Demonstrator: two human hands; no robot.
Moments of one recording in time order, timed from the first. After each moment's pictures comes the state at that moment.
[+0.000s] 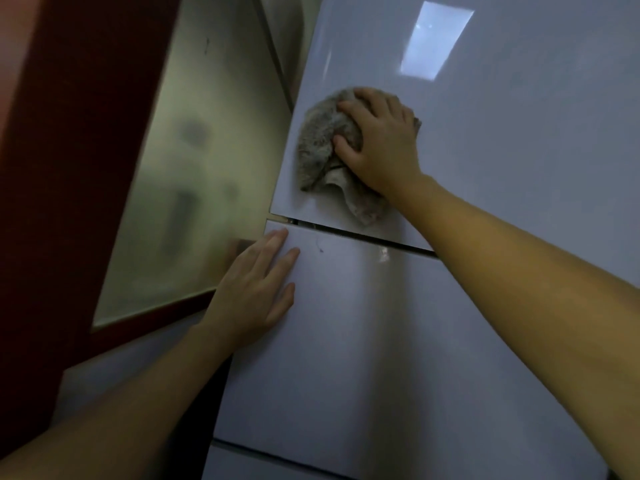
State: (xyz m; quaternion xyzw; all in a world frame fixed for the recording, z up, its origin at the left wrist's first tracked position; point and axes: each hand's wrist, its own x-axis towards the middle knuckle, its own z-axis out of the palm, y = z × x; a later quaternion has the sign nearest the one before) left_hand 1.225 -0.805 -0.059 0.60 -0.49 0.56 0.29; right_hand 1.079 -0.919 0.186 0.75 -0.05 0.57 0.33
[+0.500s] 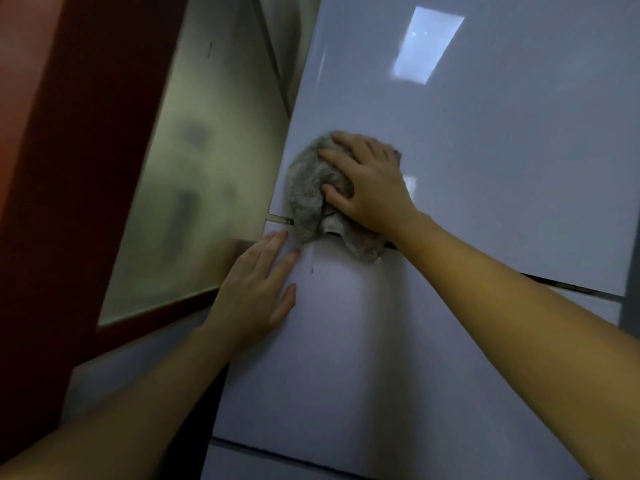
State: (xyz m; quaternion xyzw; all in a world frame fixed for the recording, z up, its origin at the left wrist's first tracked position) left_hand 1.221 -0.808 -0.061 0.59 -0.50 0.55 0.31; right_hand 1.069 -0.928 0.136 0.77 0.00 0.52 0.38
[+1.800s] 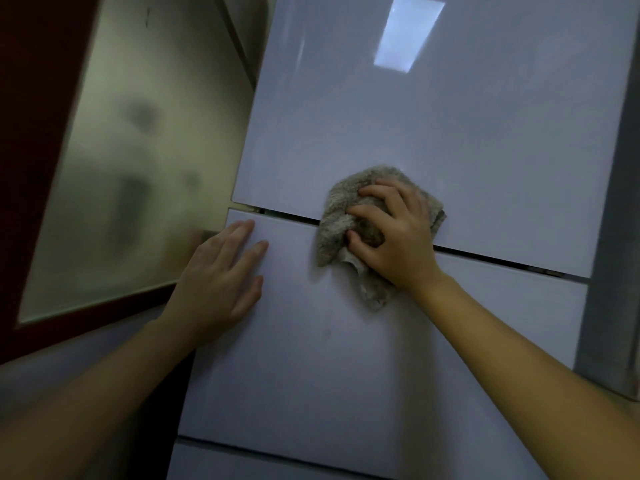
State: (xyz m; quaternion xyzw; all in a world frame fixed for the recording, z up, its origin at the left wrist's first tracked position) left_hand 1.220 -0.808 -0.060 0.60 -0.51 0.55 0.28; right_hand 0.991 -0.984 0.062 0.72 0.02 0.60 0.35
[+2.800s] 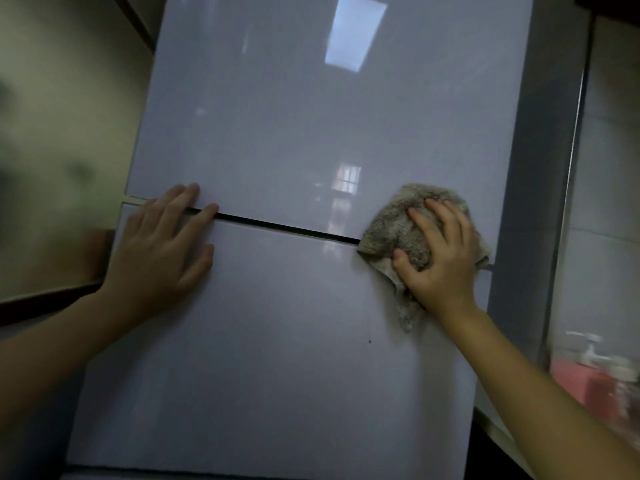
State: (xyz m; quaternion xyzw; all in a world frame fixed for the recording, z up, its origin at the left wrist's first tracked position) left_hand 1.184 -0.850 -0.017 0.57 -0.47 0.59 0.33; right_hand 0.835 -1.072 0.041 0.67 -0.13 0.66 0.31
